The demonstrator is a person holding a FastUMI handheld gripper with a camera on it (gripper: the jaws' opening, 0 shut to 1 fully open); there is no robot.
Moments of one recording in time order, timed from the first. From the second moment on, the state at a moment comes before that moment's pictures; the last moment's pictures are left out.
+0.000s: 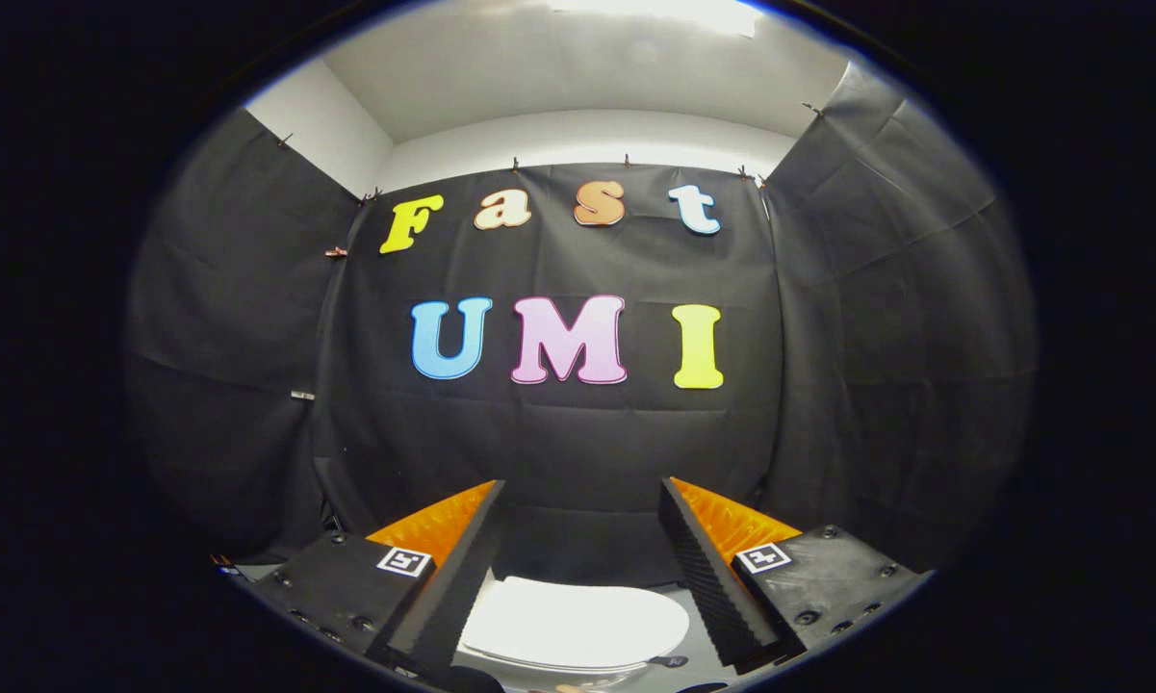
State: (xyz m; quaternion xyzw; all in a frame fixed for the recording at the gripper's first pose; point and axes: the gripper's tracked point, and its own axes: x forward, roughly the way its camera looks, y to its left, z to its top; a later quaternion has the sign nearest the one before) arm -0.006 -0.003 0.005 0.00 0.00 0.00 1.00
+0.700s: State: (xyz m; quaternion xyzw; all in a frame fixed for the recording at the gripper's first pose) arm -0.001 -0.025 -0.005 0.03 0.01 -0.03 1.00
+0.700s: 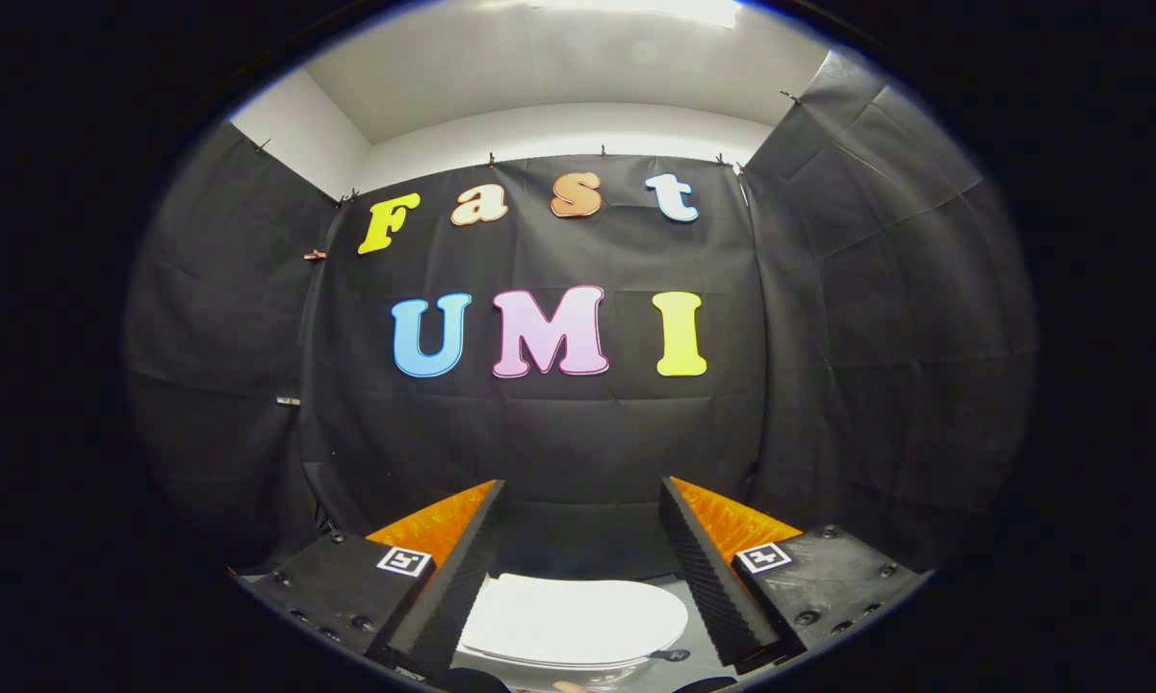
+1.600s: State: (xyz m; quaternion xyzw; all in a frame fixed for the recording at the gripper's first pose) arm 0.032 -0.098 -0.094 0.13 0.11 -0.09 0.98
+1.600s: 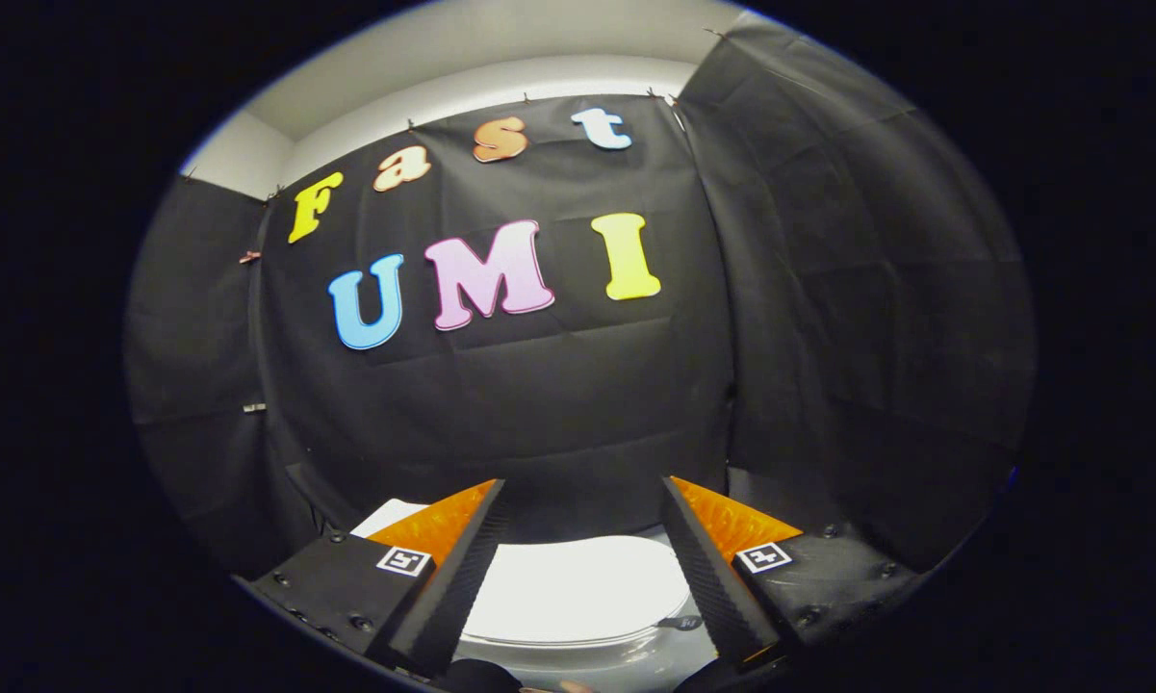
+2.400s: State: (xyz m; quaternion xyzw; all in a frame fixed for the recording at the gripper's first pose) arm 0.051 -0.219 -0.304 0.38 0.28 -0.17 0.86
